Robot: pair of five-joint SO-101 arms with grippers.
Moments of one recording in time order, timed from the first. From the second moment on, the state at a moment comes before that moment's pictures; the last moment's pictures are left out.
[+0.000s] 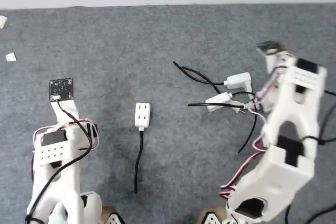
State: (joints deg) left arm -18.5 -34.8 65.3 48.7 0.0; right arm 16.3 19.5 -5.2 77.3 40.7
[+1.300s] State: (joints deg) left arm -18.5 -34.4 65.3 48.7 -0.4; right arm 11.1 19.6 12.5 47.0 97.9
